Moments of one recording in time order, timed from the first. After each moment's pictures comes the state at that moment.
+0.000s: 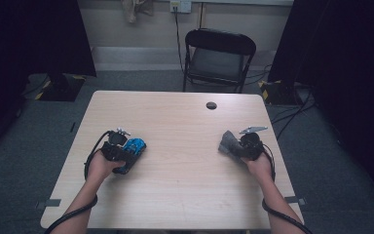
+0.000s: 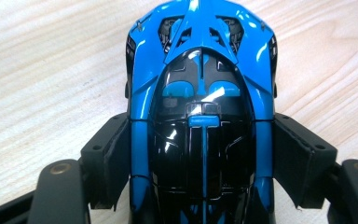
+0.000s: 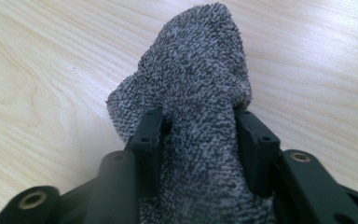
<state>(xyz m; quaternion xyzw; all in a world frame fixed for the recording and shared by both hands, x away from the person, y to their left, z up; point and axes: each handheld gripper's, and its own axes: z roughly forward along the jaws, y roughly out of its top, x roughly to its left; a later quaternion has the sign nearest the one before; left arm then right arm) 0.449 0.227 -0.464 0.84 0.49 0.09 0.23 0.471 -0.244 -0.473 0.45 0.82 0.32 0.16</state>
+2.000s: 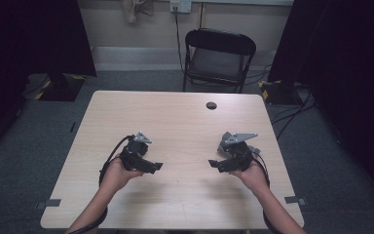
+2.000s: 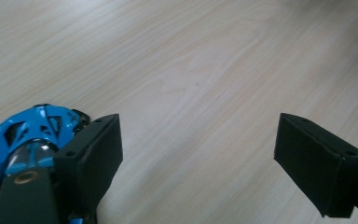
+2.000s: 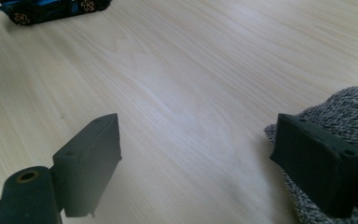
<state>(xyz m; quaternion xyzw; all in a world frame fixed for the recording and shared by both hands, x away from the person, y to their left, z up) 0.400 0.156 -0.425 0.86 0.38 0.08 0.33 0.418 -0.191 -0.438 0.34 0.85 0.39 0.11</state>
